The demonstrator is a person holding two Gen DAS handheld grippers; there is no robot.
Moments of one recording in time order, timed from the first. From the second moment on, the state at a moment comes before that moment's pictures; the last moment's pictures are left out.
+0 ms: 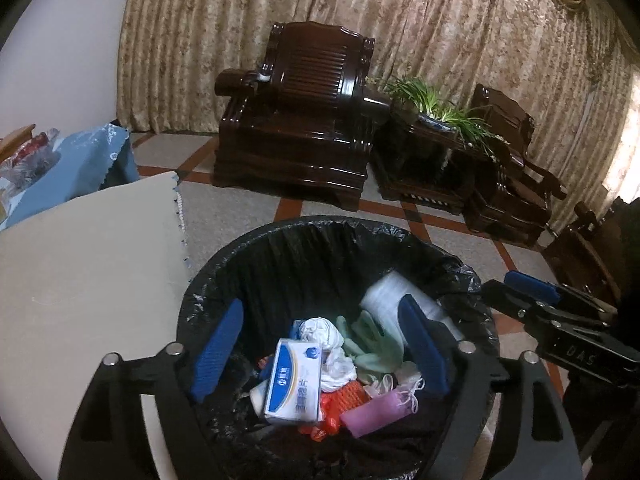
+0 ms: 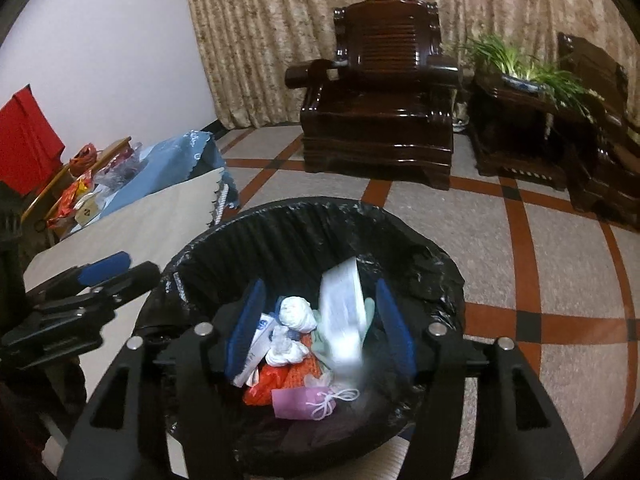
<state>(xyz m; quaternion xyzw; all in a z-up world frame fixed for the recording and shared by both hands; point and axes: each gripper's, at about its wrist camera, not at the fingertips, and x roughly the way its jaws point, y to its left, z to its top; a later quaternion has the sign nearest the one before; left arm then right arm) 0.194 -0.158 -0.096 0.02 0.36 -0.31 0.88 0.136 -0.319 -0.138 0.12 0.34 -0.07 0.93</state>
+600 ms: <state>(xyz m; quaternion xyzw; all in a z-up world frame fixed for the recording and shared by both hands) 0.154 -0.084 -0.064 0.01 0.34 -0.25 0.91 0.090 -0.283 -0.109 0.13 0.32 -0.05 0.94</state>
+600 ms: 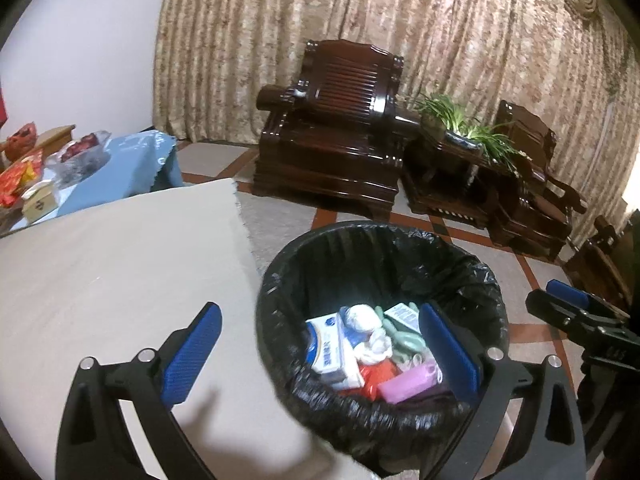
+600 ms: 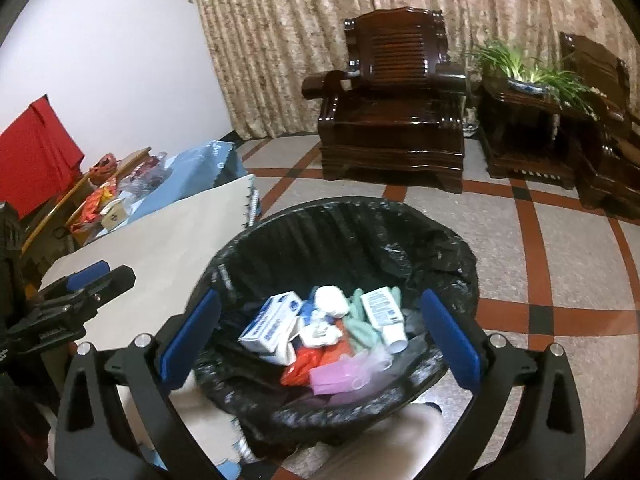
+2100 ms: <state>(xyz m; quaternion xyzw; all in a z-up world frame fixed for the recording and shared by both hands) 0.055 -0.019 0.004 -0.01 0.25 -0.19 0.95 0.043 -0.187 -0.028 0.05 0.25 0.03 0.97</state>
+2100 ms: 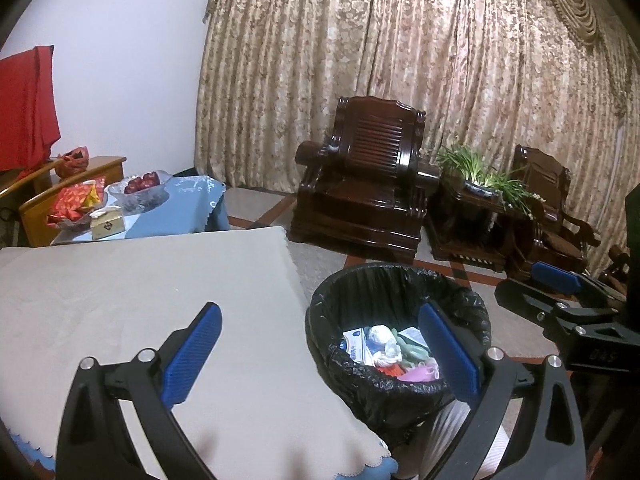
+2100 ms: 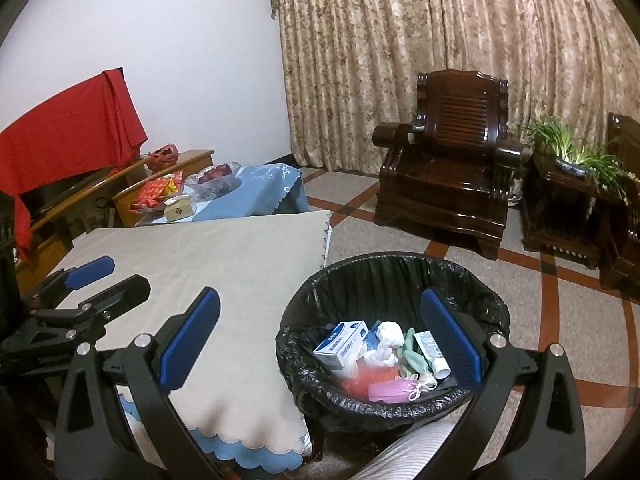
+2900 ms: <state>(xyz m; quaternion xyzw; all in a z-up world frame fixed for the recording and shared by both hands) 0.056 -0.011 0.006 -0.01 0.25 -0.19 0.95 0.041 -0.184 -0.026 0.04 0.25 0.03 0.97</state>
